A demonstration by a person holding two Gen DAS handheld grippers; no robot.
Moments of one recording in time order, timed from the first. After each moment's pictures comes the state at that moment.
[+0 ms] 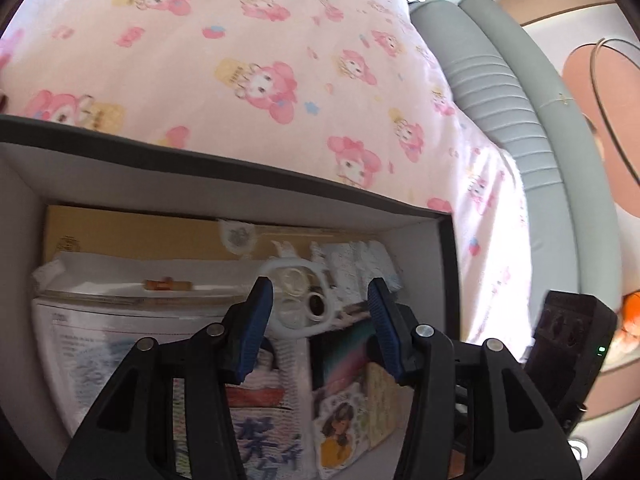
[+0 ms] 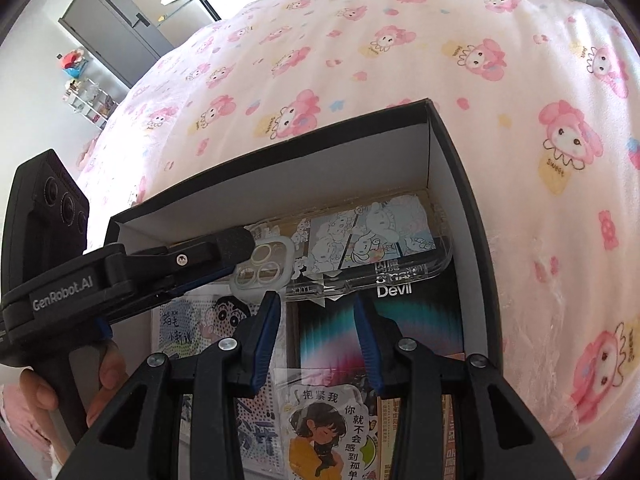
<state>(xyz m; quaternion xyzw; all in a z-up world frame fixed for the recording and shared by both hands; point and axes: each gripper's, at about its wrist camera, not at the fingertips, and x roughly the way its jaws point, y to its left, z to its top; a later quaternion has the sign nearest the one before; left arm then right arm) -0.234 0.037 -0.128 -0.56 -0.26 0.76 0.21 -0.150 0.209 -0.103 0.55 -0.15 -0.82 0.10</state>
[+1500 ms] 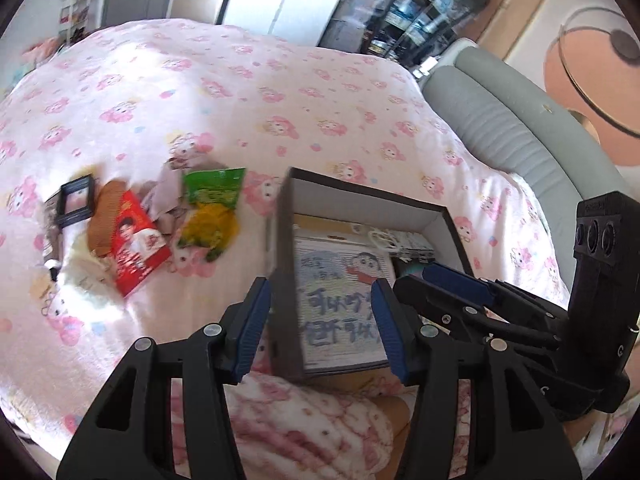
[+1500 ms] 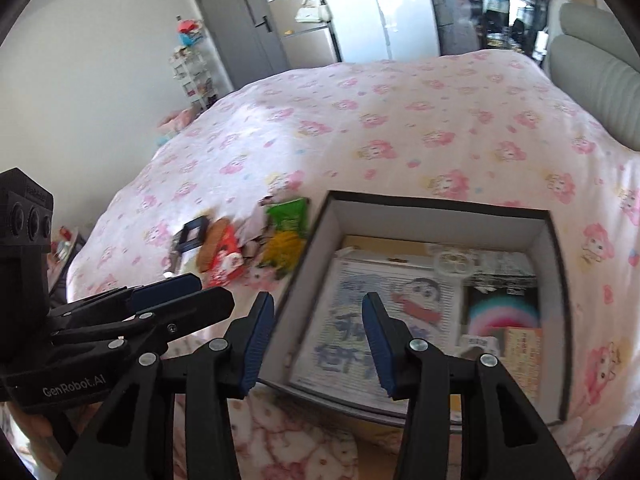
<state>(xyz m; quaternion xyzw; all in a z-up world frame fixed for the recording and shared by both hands) -0.037 -0.111 -0.010 -0.43 -0.18 0.88 0.09 -0.025 0.051 0.004 0.43 -0.03 -0.87 0.25</state>
